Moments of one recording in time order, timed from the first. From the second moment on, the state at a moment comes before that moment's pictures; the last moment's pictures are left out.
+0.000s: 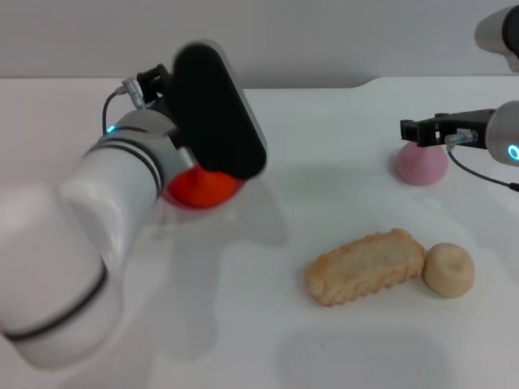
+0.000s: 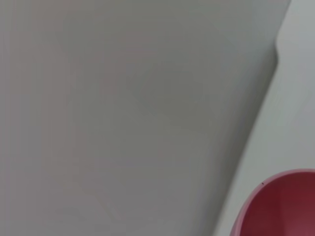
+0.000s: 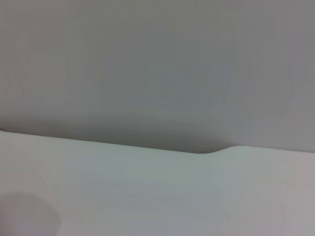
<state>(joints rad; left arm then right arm) -0.35 -2.07 2.23 1.51 0.60 -0.80 -0.05 0.32 2.08 -1.65 -1.45 0.35 0.83 0.03</state>
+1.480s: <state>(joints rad) -0.30 -2.08 2.64 1.27 1.50 -0.92 -0.36 0.34 2.07 -1.65 -1.41 0.36 0.81 0.03</state>
